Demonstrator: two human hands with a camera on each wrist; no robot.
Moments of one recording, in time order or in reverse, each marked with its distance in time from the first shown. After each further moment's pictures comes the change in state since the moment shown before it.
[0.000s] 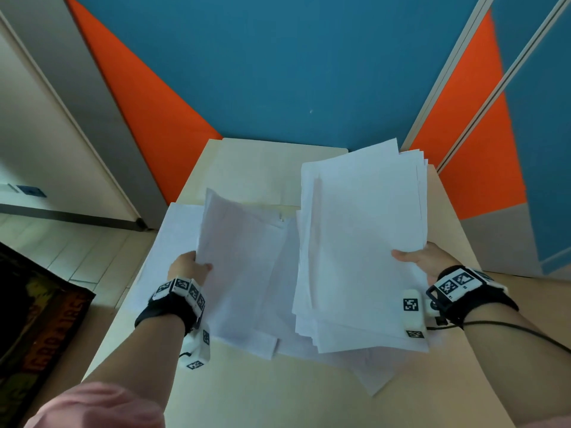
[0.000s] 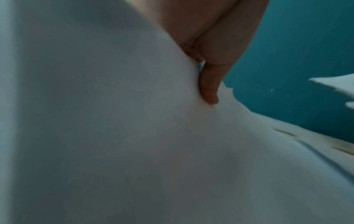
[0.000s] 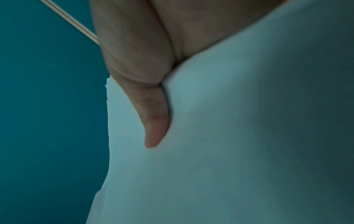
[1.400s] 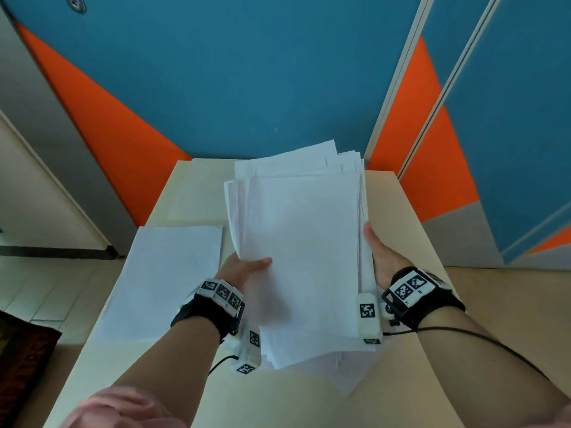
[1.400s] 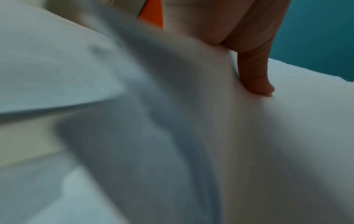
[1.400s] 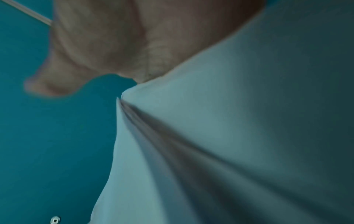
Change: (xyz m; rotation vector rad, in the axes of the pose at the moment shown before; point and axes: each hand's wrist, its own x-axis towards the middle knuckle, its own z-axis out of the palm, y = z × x) left_hand -0.062 0.096 0.050 -0.855 -0.566 0.098; right_hand -0.047 -0.037 0.035 0.279 0.040 -0.001
